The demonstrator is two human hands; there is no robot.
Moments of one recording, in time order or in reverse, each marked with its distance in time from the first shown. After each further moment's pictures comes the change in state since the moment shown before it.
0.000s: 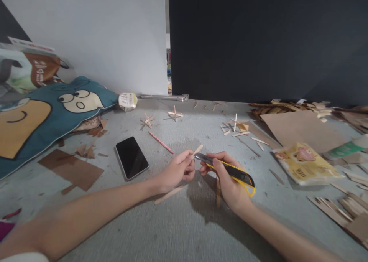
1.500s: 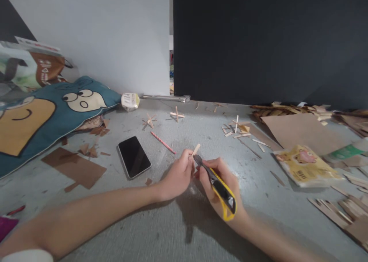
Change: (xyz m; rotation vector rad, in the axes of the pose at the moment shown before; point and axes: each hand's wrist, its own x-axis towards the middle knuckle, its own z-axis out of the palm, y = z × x) left_hand -0.014 -0.001 0.015 0.426 0.230 0.167; right_hand -0.021 -0.002 0.018 -0.449 -0.009 -0.289
